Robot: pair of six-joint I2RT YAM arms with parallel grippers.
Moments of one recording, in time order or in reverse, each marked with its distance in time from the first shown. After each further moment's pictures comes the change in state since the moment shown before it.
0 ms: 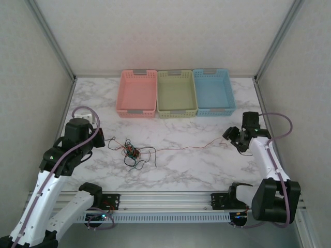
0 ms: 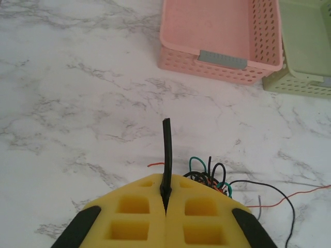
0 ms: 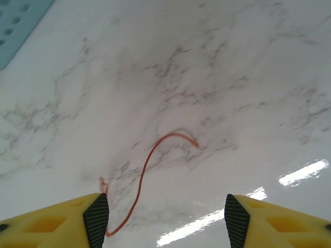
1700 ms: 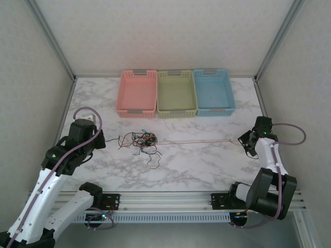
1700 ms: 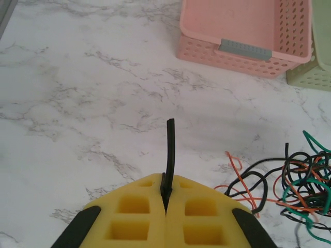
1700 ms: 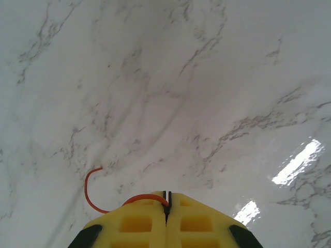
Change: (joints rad) left arm -0.050 0.006 -0.003 -0.053 -0.113 -0.051; right arm -0.265 0.073 -0.068 0.104 0.094 0.085
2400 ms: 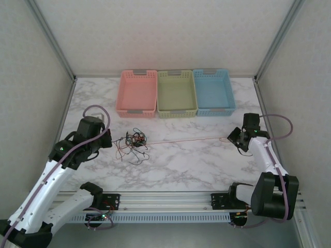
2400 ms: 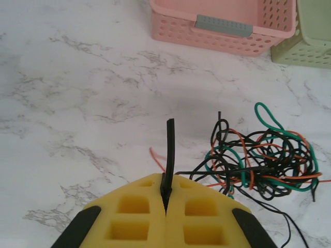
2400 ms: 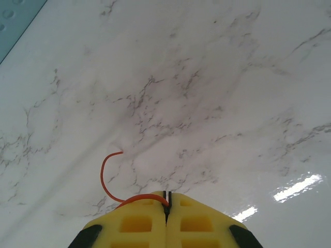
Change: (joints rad) left arm -0.071 0.081 -0.005 0.021 0.038 -0.026; right arm 0.203 -0.016 0.014 0.015 -0.019 -0.084
